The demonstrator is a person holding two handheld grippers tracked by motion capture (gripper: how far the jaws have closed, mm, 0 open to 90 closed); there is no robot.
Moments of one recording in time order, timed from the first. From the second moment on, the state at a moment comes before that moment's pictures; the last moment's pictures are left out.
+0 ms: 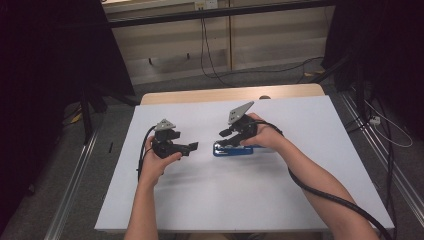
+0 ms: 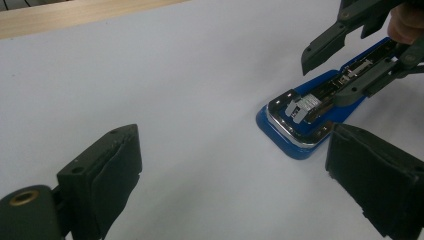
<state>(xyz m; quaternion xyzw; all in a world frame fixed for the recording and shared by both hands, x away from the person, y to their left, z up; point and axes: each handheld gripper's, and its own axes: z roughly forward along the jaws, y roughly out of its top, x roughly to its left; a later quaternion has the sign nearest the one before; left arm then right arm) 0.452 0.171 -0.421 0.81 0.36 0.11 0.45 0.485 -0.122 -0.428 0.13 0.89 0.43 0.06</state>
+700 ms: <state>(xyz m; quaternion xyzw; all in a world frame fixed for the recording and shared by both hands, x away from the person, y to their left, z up) 0.453 0.160 -0.424 0.81 0.35 0.10 0.45 0.459 -0.177 -0.416 0.24 0.86 0.43 0.10</state>
